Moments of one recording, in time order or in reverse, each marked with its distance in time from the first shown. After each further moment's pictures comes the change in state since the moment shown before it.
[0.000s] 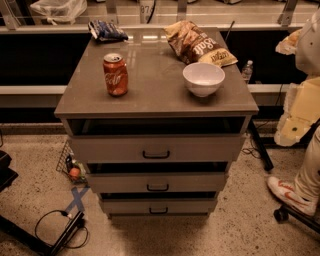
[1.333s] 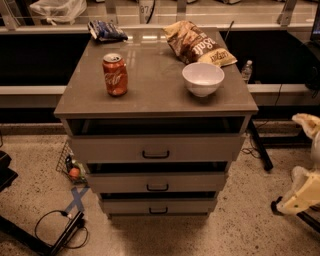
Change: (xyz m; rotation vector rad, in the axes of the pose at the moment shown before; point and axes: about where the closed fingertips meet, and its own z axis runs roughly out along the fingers) arm 0.082 0.068 0.094 0.074 -0.170 0.113
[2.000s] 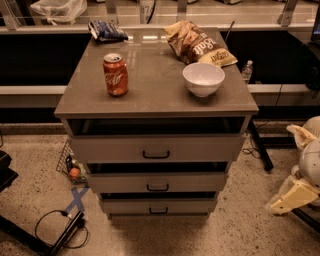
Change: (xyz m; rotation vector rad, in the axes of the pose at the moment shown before) arm 0.024 -0.003 0.047 0.064 -0.059 0.039
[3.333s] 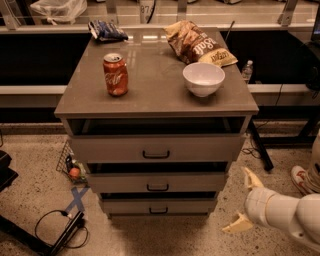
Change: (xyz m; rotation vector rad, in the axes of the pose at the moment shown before) arm 0.044 0.069 0.189 0.038 -0.203 0.000
